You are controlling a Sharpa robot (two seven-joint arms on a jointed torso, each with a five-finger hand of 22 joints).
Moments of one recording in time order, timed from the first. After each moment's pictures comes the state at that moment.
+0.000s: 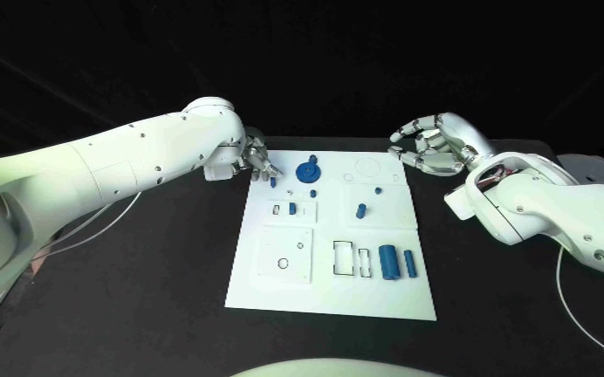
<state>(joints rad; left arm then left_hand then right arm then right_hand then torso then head) 1.33 -0.59 -0.04 1.10 -1.10 0.33 -0.52 1.08 -0.17 0.36 0.29 0.32 0.89 0.09 0.45 0.72 1.16 0.02 0.80 0.59 1.46 -0.05 1.52 1.31 0.08 1.40 0.05 1.37 1.17 1.30 -0.91 -0.14 1.59 -0.88 -0.56 0.09 1.33 -0.21 0.37 0.28 0.38 0.84 0.16 0.35 0.36 1.31 0.08 1.31 1.29 1.46 0.01 1.54 1.31 0.03 1.46 0.11 1.41 1.31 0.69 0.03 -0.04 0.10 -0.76</state>
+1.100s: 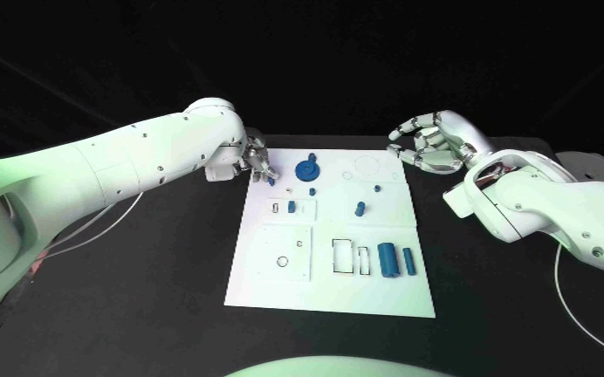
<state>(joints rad) 1.33 -0.58 -0.04 1.08 -1.08 0.33 -0.52 1.23 -0.12 0.40 0.26 0.32 0.90 0.08 0.44 0.73 1.16 0.01 0.79 0.57 1.46 -0.05 1.52 1.31 0.08 1.40 0.04 1.37 1.18 1.30 -0.91 -0.14 1.59 -0.88 -0.56 0.09 1.33 -0.21 0.37 0.28 0.38 0.84 0.16 0.35 0.36 1.31 0.08 1.31 1.29 1.47 0.01 1.54 1.31 0.03 1.47 0.11 1.41 1.31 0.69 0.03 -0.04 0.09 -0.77</state>
